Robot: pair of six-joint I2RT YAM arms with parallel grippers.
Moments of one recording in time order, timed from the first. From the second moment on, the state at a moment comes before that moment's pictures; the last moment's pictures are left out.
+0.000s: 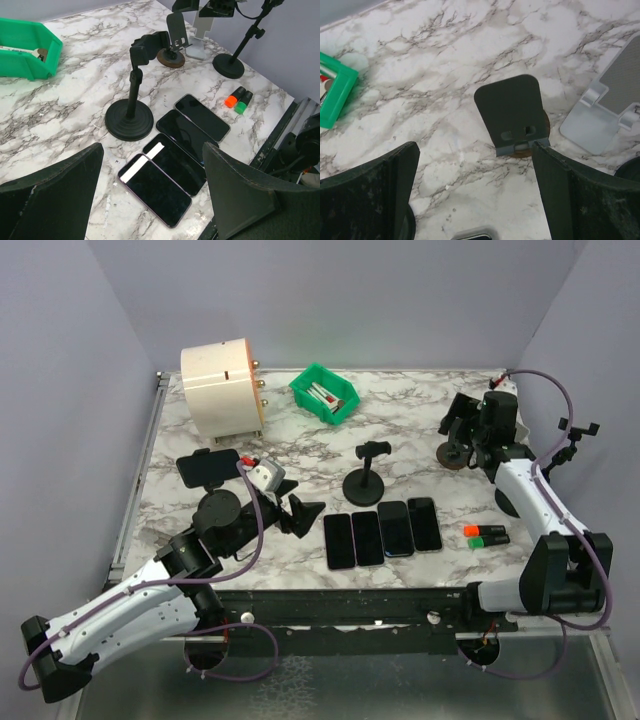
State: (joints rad) left arm -0.93 0.65 0.63 -0.04 -0.10 -0.22; right arm 0.02 1.34 1.01 -0.16 0.11 0.31
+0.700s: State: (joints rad) left arm -0.93 0.65 0.63 -0.04 -0.10 -0.22; right arm 0.00 1.62 1.11 -0.05 0.21 0.19
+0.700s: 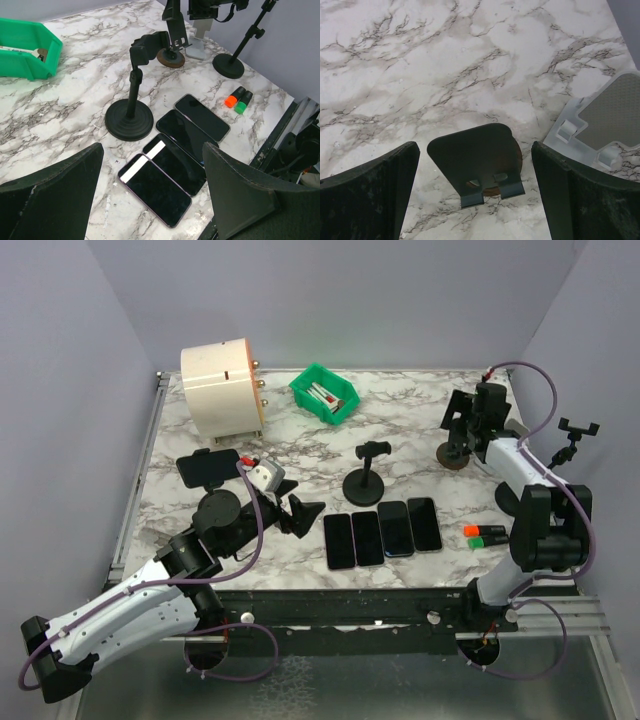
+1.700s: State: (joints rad) left arm -0.93 0.65 0.63 -0.04 -0.10 -0.22; right arm -0.02 1.71 1.13 0.01 0.18 0.16
